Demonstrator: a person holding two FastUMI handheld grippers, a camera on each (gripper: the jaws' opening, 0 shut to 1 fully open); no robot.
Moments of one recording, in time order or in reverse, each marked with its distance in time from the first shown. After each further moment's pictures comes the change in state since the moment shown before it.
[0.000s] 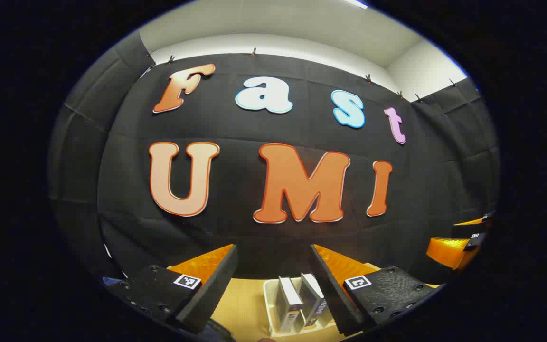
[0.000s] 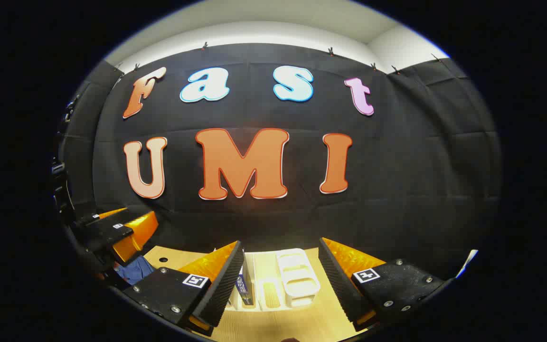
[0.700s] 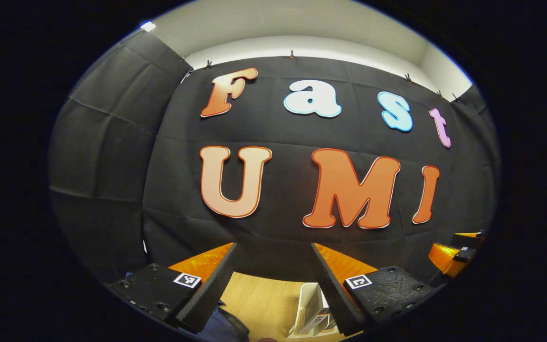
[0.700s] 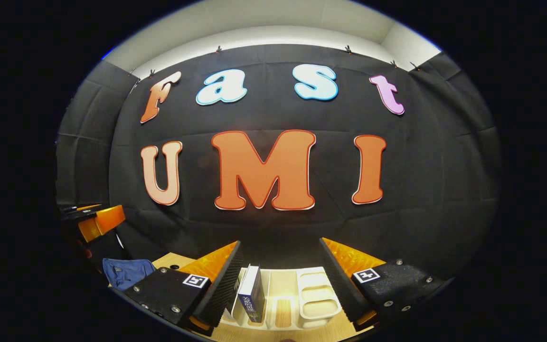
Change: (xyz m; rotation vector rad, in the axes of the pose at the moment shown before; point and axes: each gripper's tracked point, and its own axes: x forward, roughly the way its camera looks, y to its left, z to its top) left arm -0.026 0.049 -0.003 -0.046 -0.006 0.271; right arm 0.074 0.021 -0.012 0.032 -0.063 0.175
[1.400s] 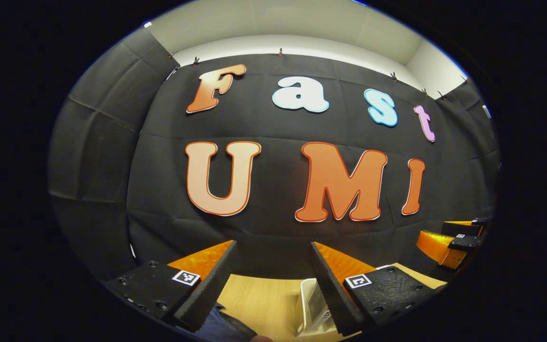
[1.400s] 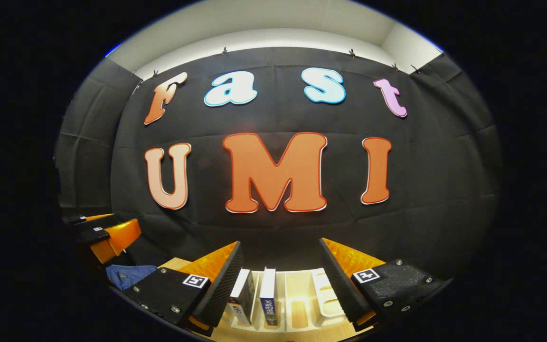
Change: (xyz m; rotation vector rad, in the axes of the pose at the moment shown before) left arm 0.017 0.010 -0.016 0.059 -0.003 -0.125; right arm -0.006 0.053 -0.002 0.010 -0.023 0.030
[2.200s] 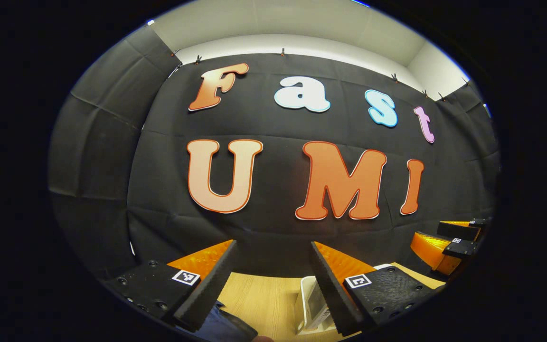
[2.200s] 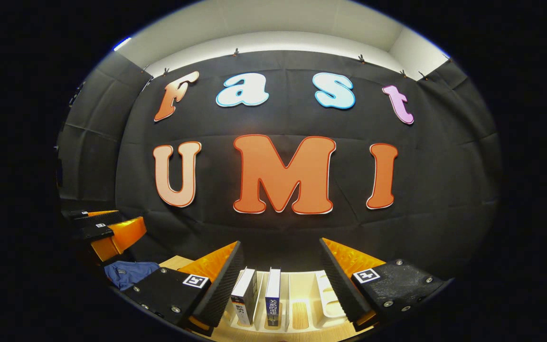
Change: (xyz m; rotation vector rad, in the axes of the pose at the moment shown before) left arm -0.008 0.007 -0.014 -0.026 0.032 0.002; right arm -0.004 0.004 -0.006 -0.049 -0.021 -0.016
